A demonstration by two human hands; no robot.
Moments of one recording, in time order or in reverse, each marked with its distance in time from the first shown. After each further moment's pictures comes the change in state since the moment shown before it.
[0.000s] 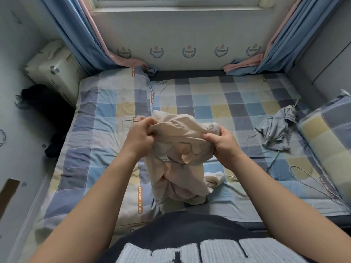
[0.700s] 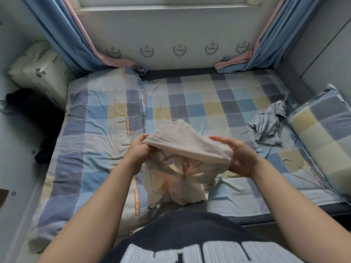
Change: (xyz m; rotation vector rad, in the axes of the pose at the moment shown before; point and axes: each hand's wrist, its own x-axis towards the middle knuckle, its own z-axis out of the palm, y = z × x) left_hand -0.010 -0.037 0.040 -0.608 -0.147 -0.562; right_hand -0.032 -0.010 -0.055 0.158 -0.226 0.373
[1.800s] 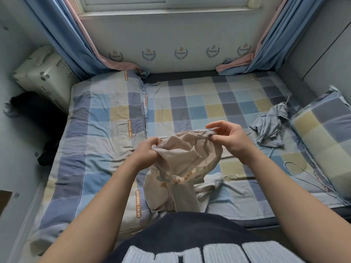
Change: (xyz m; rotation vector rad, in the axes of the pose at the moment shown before) left_hand -0.005 0.014 0.004 0.584 -0.137 0.227; right_hand 0.012 -0.028 0.021 -0.605 0.182 -0.506
